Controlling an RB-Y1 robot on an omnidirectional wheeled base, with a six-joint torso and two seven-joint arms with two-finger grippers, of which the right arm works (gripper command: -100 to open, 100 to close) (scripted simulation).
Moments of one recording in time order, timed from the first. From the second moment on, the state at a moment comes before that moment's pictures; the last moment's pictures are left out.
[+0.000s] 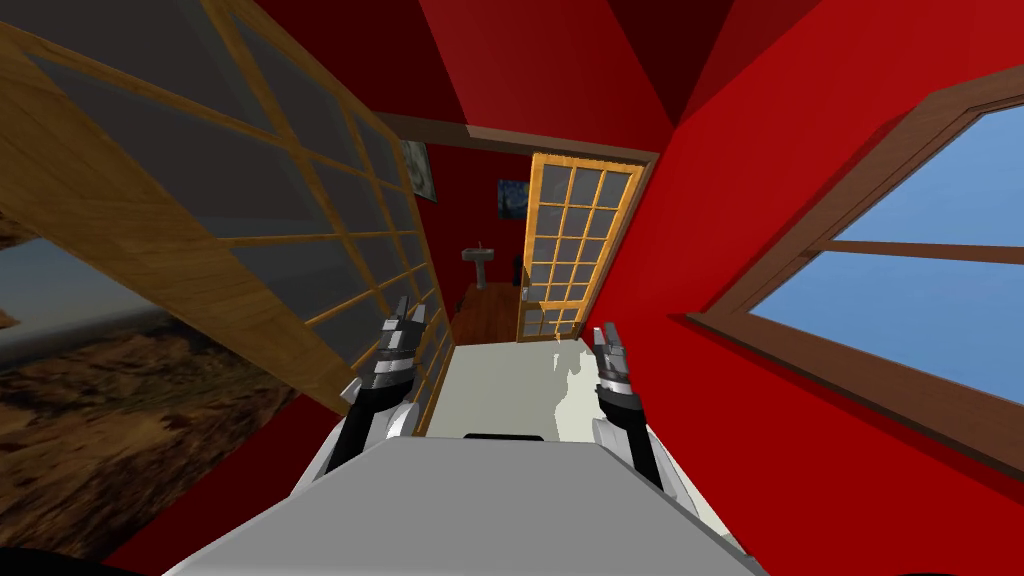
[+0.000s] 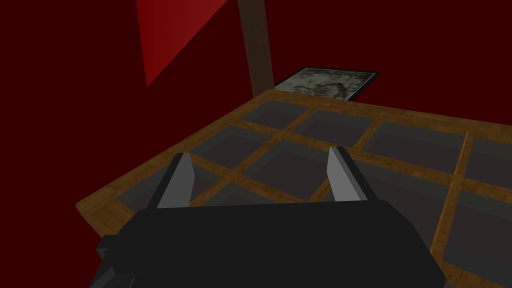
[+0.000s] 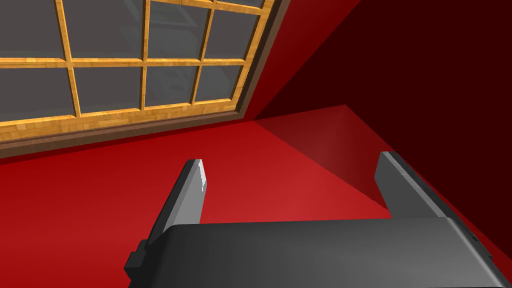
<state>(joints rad) 0.46 -0.06 -0.10 -2.00 0.03 -0.66 0.07</state>
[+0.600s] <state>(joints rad) 0.43 -0.08 -0.12 -1.89 0.08 -0.69 0.15</state>
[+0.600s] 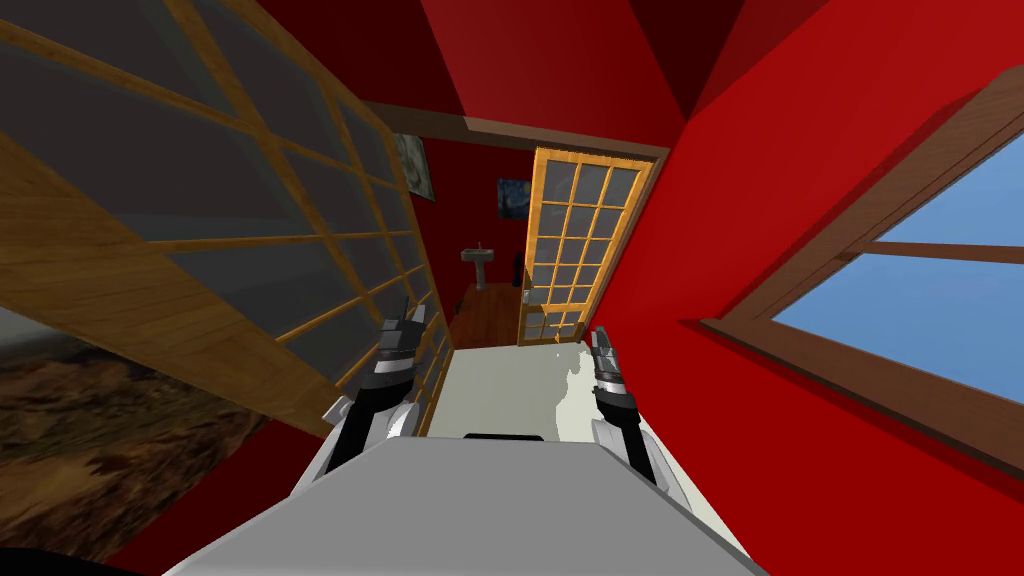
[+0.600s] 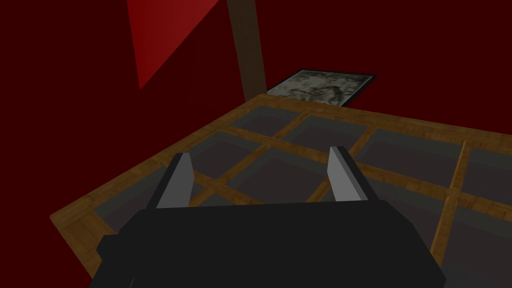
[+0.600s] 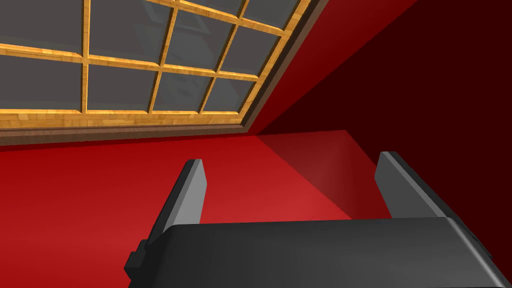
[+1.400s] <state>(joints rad) 0.37 -0.10 -0.14 -1.73 0.14 -0.73 0.28</state>
